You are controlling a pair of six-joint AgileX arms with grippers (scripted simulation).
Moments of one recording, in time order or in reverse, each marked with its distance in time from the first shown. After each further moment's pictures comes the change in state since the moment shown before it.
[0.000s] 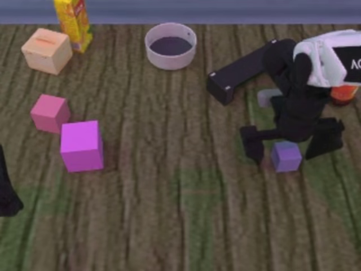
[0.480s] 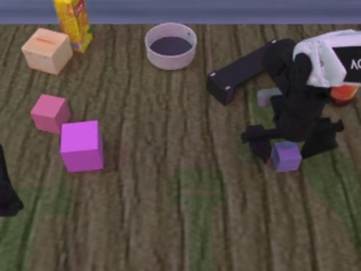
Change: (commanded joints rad) left arm 0.000 0.000 0.000 0.000 0.000 0.000; right arm 0.000 0.000 0.000 0.000 0.000 0.000
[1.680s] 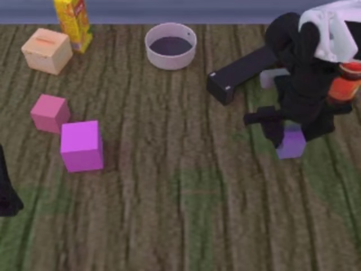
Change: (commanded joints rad) left arm 0.000 0.000 0.000 0.000 0.000 0.000; right arm 0.004 -0.098 0.123 -0.197 0.009 -0.004
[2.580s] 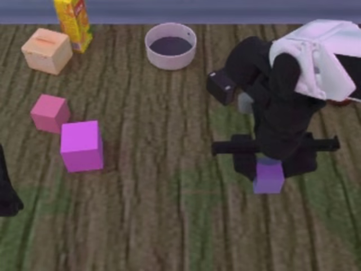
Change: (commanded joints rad) left arm 0.000 0.000 0.000 0.000 0.000 0.000; right arm 0.244 -0.229 -0.187 -0.043 0.005 0.343
